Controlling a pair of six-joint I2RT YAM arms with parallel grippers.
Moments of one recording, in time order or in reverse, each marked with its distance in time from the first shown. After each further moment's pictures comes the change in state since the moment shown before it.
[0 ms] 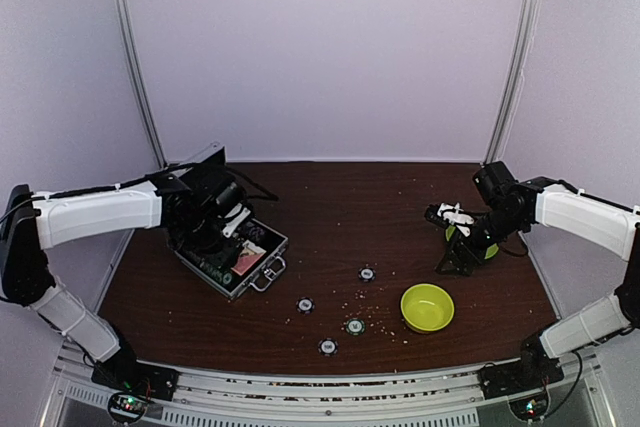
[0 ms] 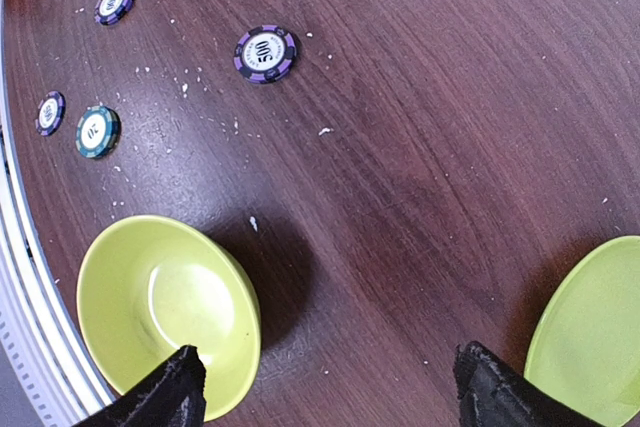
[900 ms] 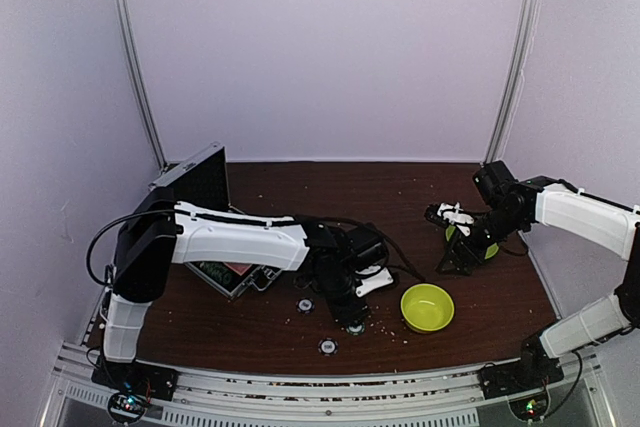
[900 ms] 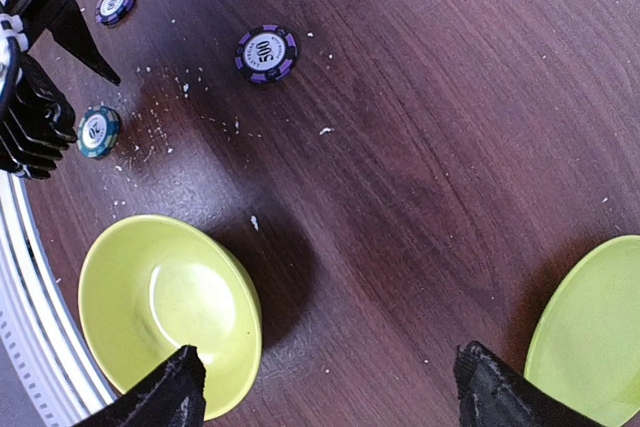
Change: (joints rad) left arm -0.460 0.659 0.589 0.079 0.316 0.143; right arm 0.000 0.002 0.006 -0.007 0.000 0.000
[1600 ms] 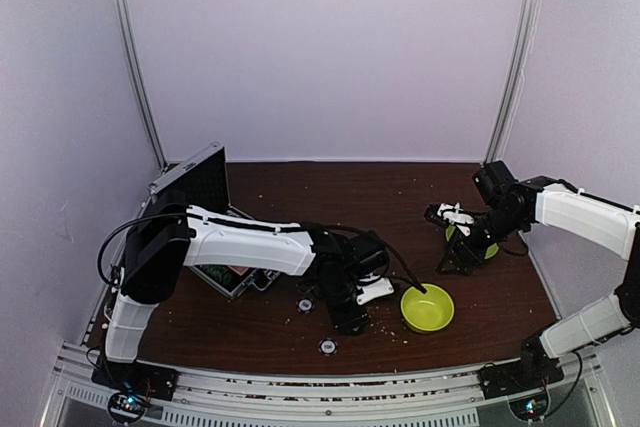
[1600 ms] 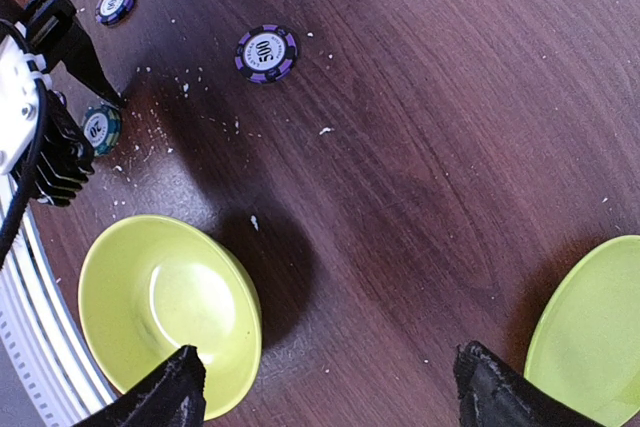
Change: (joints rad) left arm 0.001 0.050 0.003 0.003 0.072 0.031; right arm 0.000 0.000 0.000 0.000 0.000 0.000
